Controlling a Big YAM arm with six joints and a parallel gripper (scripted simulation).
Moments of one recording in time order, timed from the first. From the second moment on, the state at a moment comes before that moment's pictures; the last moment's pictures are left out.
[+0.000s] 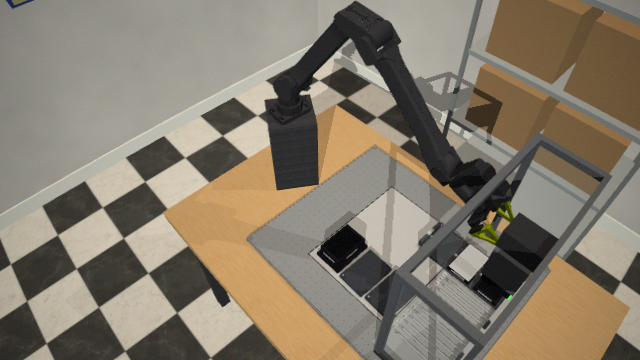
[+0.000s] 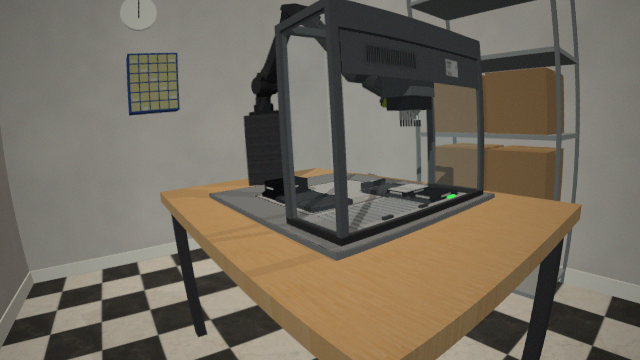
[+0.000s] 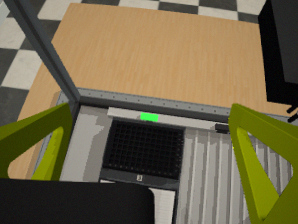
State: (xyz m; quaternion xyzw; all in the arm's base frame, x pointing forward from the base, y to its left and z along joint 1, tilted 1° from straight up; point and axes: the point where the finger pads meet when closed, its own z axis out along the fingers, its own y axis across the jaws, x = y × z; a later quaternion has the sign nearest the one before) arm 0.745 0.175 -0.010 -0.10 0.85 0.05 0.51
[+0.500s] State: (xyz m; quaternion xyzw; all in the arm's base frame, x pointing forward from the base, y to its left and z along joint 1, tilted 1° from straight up) arm 0.742 0.175 -0.010 -0.10 0.85 0.05 0.51
